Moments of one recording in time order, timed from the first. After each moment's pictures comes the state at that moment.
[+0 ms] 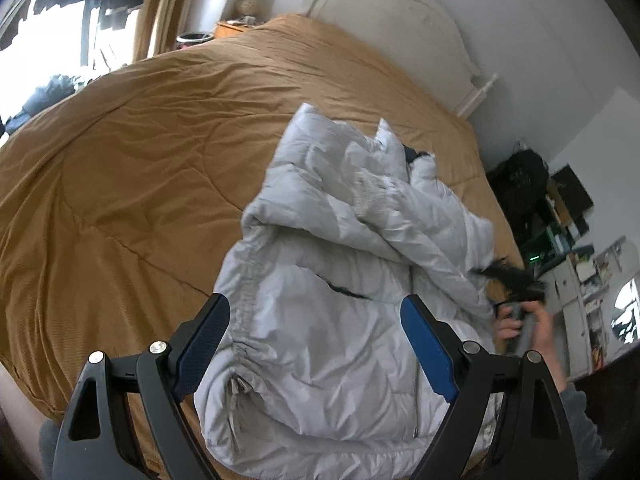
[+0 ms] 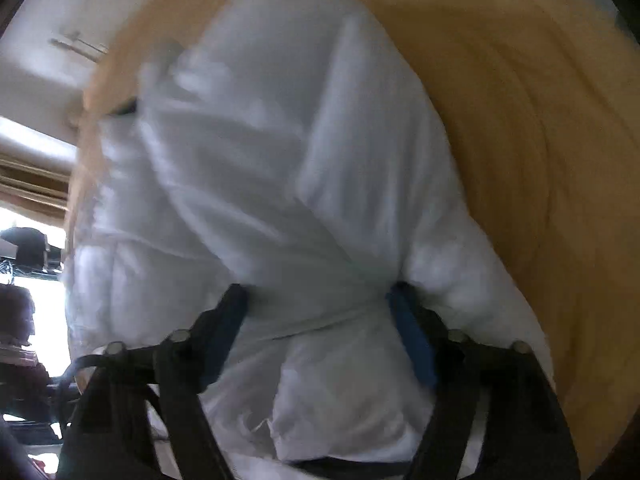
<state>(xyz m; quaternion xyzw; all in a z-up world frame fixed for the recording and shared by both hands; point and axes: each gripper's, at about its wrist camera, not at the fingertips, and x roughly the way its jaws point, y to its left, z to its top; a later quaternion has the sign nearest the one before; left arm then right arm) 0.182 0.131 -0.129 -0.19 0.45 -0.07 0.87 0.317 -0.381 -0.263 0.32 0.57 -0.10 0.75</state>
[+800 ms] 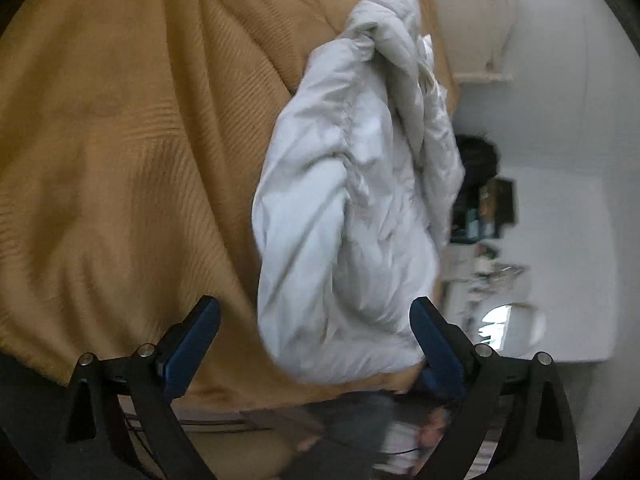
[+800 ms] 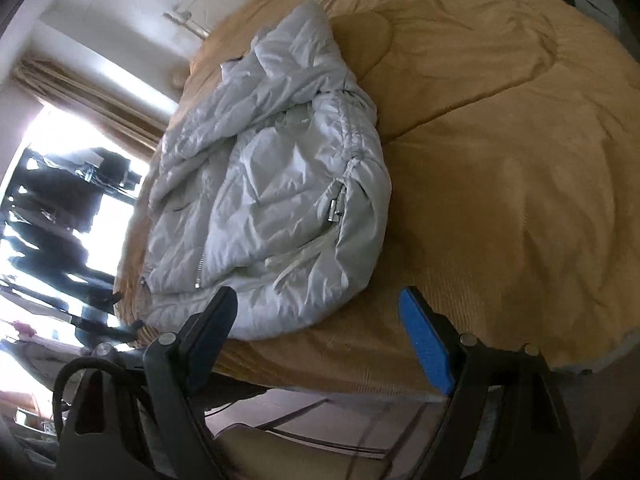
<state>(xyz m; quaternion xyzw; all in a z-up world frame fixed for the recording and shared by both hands) 0.146 0.221 -0.306 -0.46 0.59 -0.21 0.63 -0.043 -0.411 -0.207 0.30 0.50 0.06 0.81</state>
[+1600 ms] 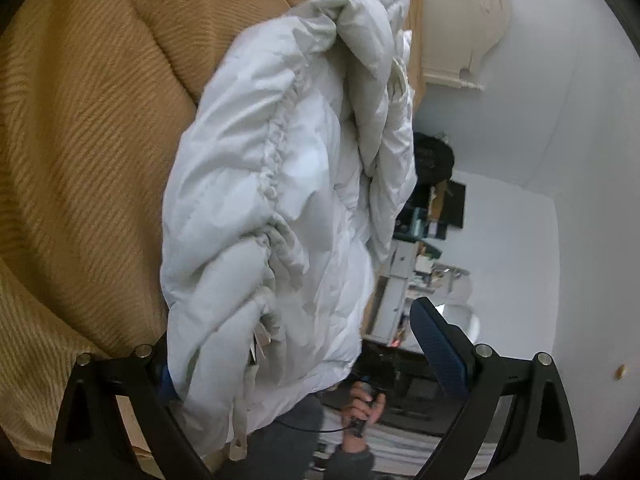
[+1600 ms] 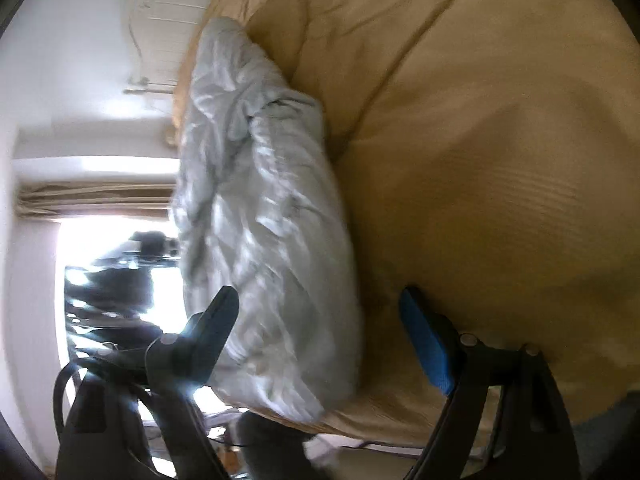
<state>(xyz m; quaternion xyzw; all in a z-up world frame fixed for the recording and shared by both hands) 0.206 0.189 -0.316 -0.54 0.57 -0.26 0.56 0.020 -0.466 -0.294 0.52 0.48 0.07 0.70</state>
